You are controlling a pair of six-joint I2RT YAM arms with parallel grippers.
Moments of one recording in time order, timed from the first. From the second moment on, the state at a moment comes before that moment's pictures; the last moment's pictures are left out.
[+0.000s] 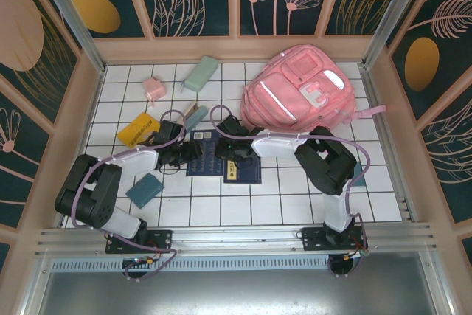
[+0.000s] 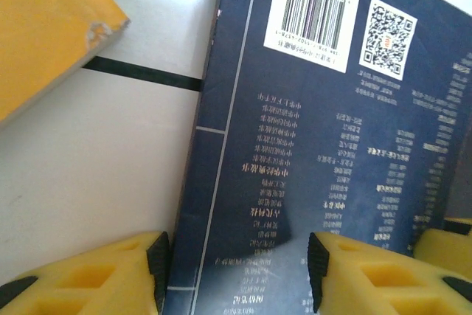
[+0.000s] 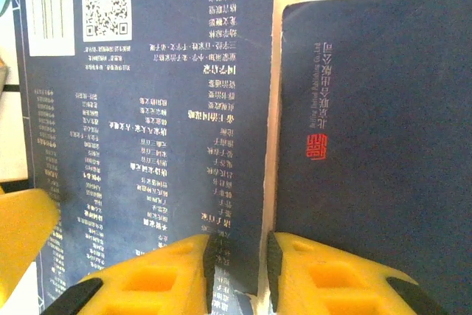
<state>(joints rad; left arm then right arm) -0.38 1.51 0.63 -0.12 0.24 -0.73 0.88 1.95 1.20 -0.27 -0.07 0.89</state>
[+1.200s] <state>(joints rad) -0.41 1.32 0.70 -0.22 0.35 -0.78 0.77 1.78 1.32 -0.43 0.17 0.61</state>
